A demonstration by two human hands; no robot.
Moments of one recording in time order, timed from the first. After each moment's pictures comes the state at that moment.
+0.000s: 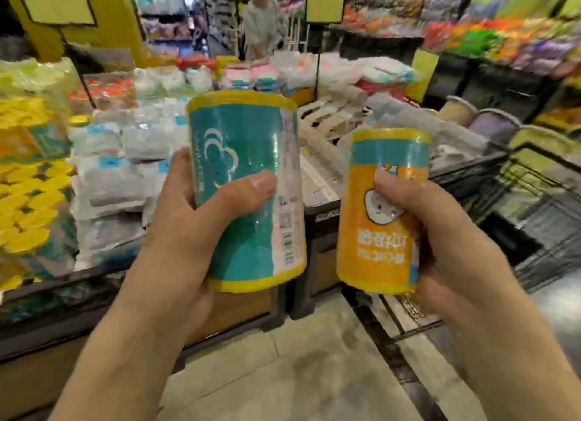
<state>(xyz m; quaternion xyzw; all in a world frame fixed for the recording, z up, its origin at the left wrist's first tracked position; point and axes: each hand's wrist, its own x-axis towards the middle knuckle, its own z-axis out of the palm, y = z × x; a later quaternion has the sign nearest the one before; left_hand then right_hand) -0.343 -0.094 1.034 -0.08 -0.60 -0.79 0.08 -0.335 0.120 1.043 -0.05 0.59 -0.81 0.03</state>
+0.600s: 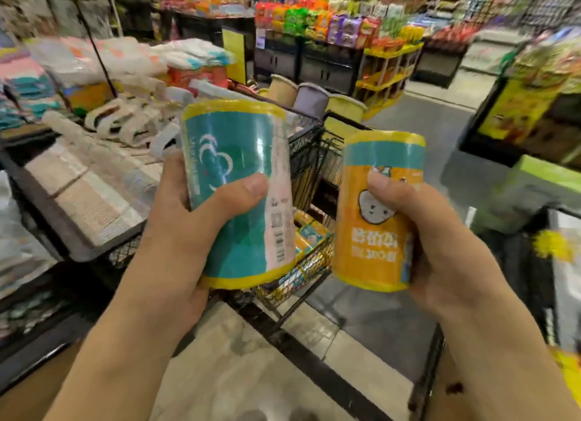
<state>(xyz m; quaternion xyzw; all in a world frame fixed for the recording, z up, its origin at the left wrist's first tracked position) -0.389 0.288 1.016 -0.20 -0.56 -0.80 -0.12 -0.277 0.473 1.032 0.13 0.60 -0.77 -0.17</state>
